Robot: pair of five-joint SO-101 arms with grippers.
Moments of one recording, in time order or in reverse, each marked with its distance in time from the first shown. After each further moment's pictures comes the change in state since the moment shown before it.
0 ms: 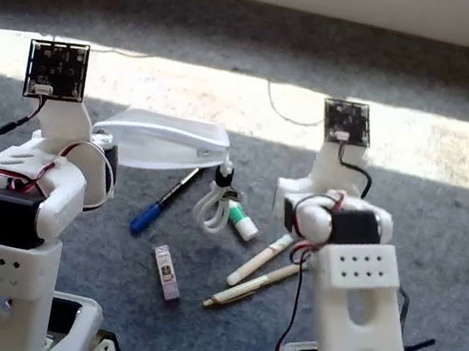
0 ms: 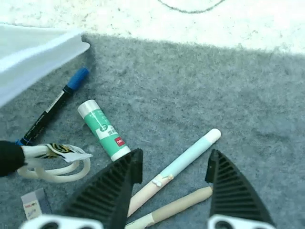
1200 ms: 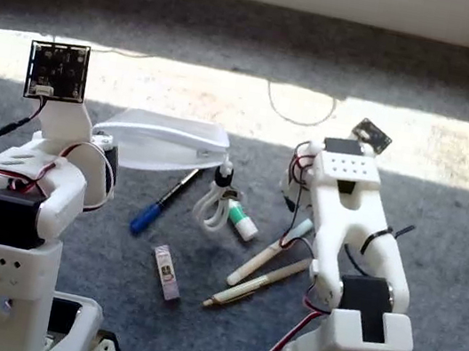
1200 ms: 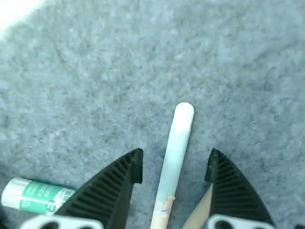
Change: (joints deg) left arm -0.1 0.0 0.5 0.0 0.2; right arm 5.6 40.5 -16.1 1.0 -30.6
